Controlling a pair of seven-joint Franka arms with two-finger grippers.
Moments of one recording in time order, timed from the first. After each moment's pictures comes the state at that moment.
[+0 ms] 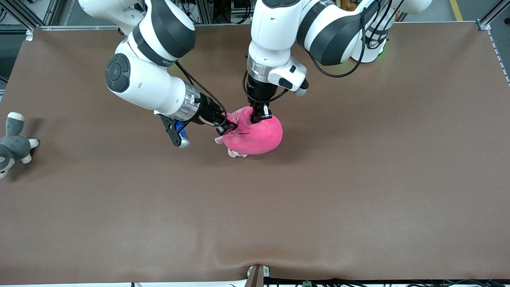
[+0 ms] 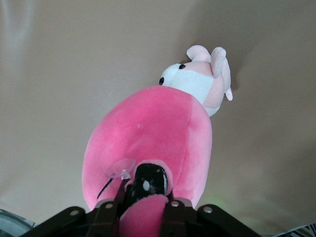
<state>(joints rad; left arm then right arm) -0.62 0.42 -0.24 -1.27 0.13 1.93 -2.74 0.57 0.33 -0.05 -1.48 0.54 1.94 1.34</state>
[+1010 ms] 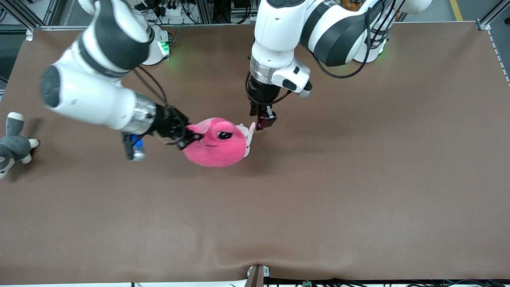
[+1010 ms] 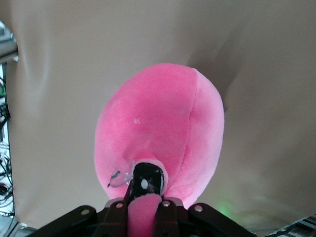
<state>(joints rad) -0.61 0.42 -0.22 -1.26 0.13 1.93 -2.73 0.38 0.33 -0.06 -1.40 0.55 1.77 1.33</state>
